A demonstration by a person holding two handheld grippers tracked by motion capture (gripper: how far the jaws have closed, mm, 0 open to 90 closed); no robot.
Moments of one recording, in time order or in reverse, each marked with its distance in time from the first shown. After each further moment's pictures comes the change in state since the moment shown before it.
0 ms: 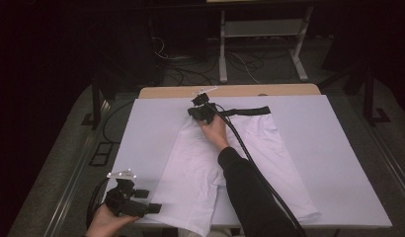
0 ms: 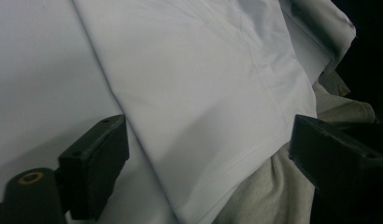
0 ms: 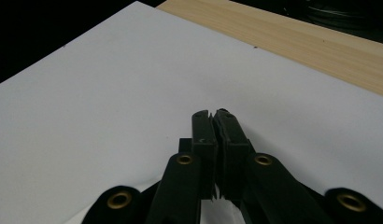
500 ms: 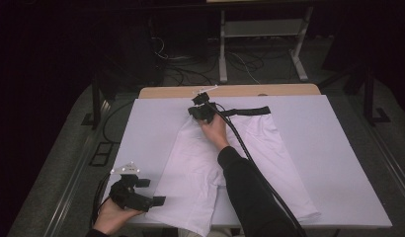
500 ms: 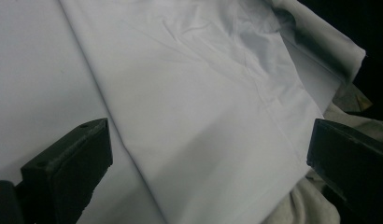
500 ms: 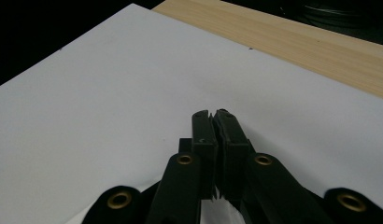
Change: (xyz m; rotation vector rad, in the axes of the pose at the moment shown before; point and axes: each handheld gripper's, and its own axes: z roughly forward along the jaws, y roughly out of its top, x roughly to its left) left arm -0.003 0.016 0.005 -0.069 0.040 0.078; right arm -0.001 0.002 -0.001 0.001 -0.010 0.010
